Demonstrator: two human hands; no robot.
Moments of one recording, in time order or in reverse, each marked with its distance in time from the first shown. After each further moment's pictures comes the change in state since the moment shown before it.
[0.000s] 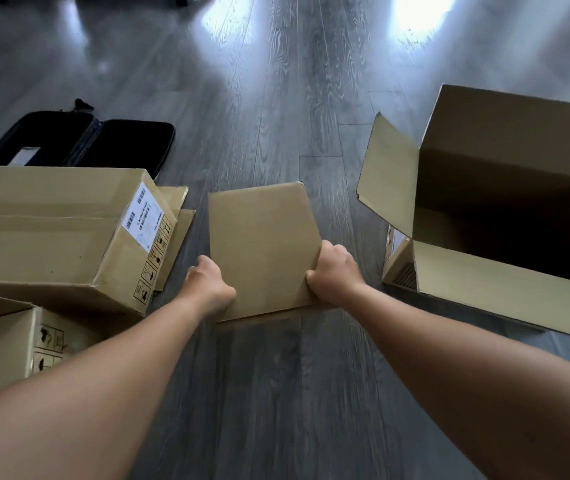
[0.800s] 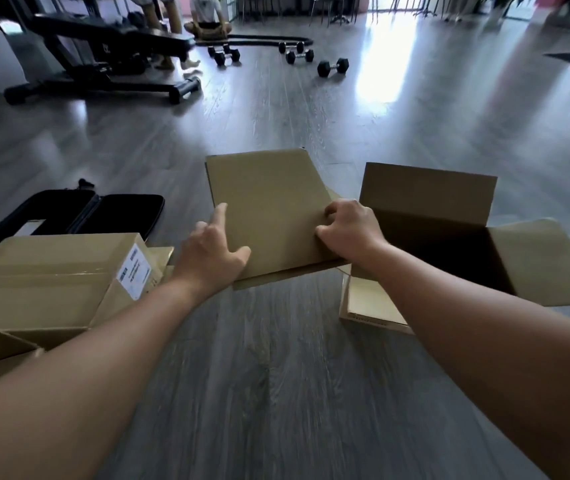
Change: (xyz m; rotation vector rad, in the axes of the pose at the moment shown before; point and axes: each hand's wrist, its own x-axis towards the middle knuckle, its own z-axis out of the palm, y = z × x) left_hand -0.095 0.117 -0.096 -0.072 0.372 0.507; right_hand -0.052 -0.021 -0.195 0.089 0.381 -0.164
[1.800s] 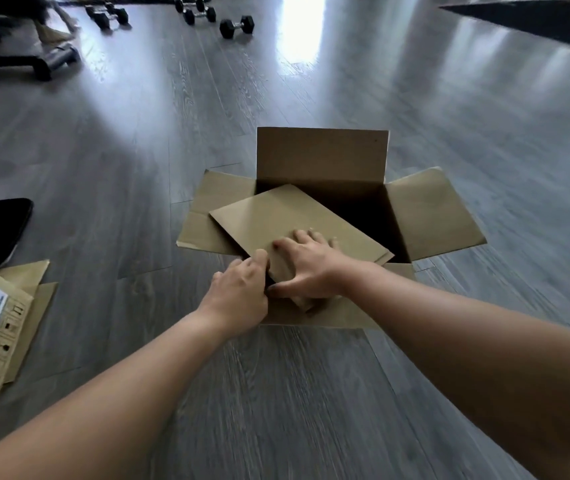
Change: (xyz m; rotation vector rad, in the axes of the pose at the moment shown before) left_hand -0.042 0.131 0.164 0.080 -0.418 0.431; right_hand -0.034 0.168 -0.019 -0.358 -0.495 -0.027
